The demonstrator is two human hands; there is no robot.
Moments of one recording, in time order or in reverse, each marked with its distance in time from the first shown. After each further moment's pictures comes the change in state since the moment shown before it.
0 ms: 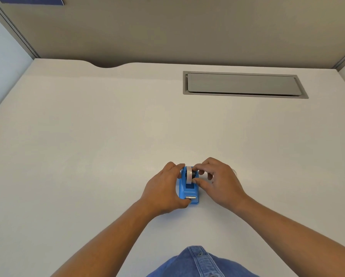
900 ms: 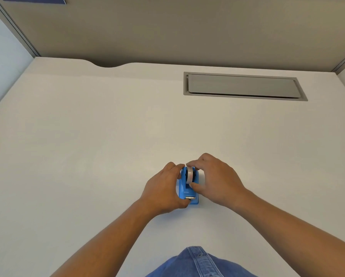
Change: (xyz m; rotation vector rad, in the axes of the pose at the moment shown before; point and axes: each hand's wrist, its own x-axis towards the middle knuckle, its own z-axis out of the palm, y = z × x) left_hand 0.000 0.002 -0.002 -0.002 0.000 -0.017; right_hand 0.008 -0.031 -0.015 -0.252 -0.173 0.010
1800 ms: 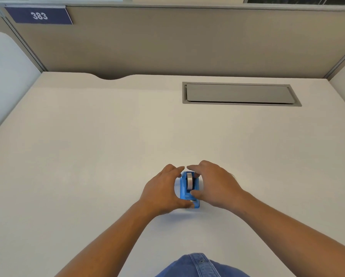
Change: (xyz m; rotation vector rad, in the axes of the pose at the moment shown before) left_hand -0.002 0.003 -0.014 0.003 -0.024 -0.021; right_hand -0.003 -0.004 -0.002 -0.047 -0.045 -0.003
